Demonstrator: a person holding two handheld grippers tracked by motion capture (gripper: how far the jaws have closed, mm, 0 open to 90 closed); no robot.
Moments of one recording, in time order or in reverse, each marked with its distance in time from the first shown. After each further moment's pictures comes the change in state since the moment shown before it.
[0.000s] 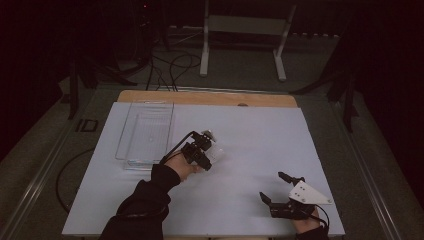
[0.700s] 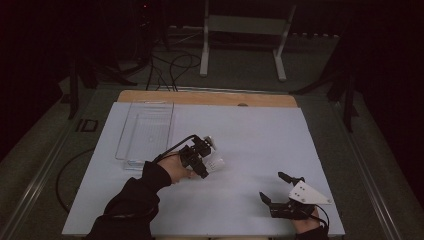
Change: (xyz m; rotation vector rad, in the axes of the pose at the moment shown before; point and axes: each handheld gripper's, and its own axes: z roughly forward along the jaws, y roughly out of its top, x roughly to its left) left arm -0.009 -0.012 -0.014 0.089 -0.040 0.177; right arm 0.000 0.000 0.000 0.000 0.001 0.002
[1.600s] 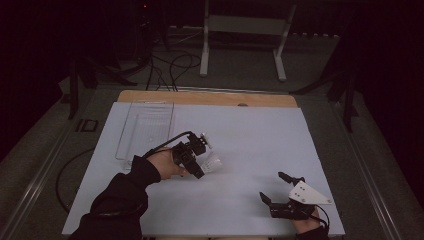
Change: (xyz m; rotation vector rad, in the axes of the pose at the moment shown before) left arm 0.002 -0.009 -0.031 -0.011 -0.063 0.082; right arm 0.000 0.001 -0.001 0.001 -0.004 -0.005
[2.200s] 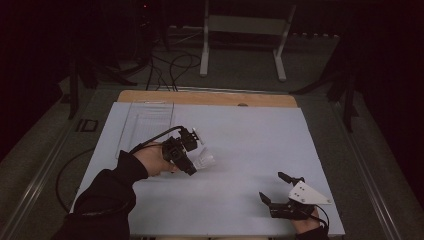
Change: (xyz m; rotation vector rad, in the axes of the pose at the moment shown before) left arm 0.002 -0.014 -0.033 -0.005 0.015 0.021; right arm 0.001 0.000 0.001 0.001 0.002 0.000
